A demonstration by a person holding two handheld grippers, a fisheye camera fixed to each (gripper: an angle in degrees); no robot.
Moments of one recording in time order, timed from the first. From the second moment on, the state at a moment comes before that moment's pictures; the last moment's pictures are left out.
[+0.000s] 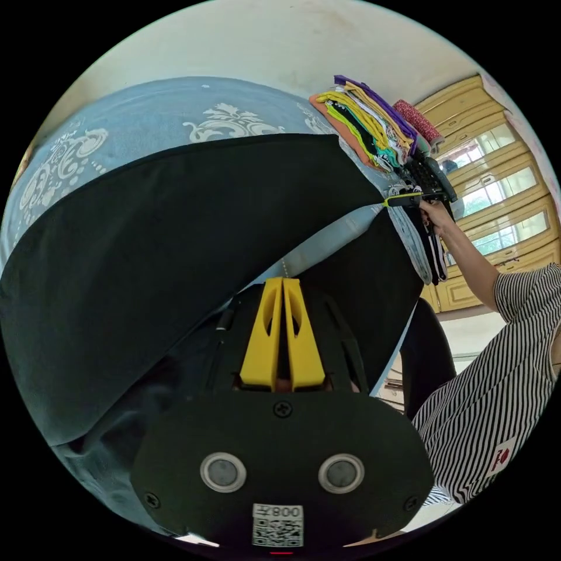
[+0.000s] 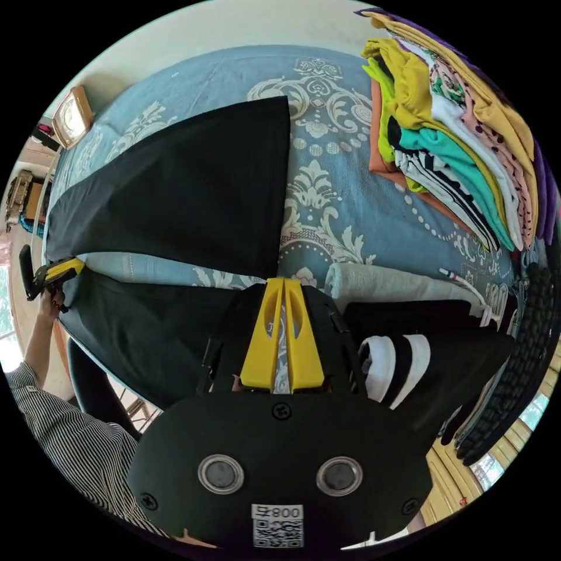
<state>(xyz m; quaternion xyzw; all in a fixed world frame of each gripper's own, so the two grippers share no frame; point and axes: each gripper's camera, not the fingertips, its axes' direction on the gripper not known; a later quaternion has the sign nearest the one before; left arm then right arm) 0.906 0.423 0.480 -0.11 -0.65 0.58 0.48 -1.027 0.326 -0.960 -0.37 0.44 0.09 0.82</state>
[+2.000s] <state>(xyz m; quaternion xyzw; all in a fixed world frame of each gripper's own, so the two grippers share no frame) 0.954 0.457 0.448 -0.01 -0.69 0.62 0.38 -1.253 0.255 -0.743 -0.45 0.49 -0.24 0.70</state>
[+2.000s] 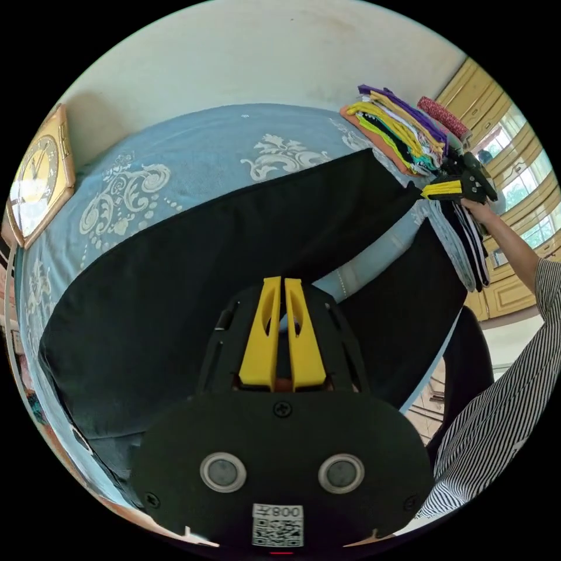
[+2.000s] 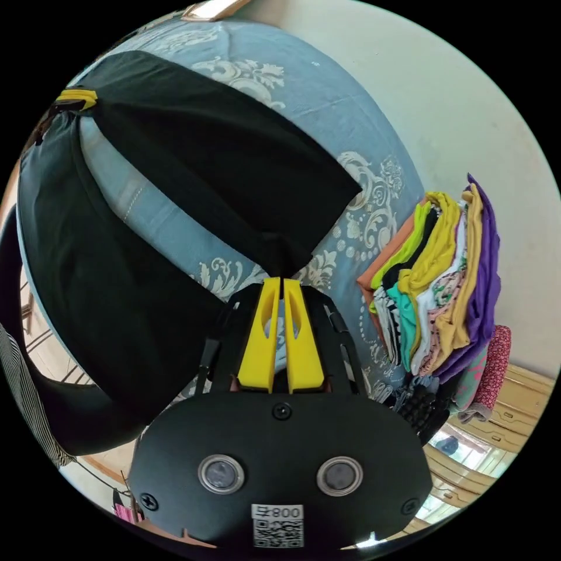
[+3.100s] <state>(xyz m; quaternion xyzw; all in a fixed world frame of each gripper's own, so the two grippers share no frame) 0.985 0.404 0.371 0.01 -0.60 0.64 0.47 -1.097 0.133 -0.883 -0.40 0.39 0.02 0.83</state>
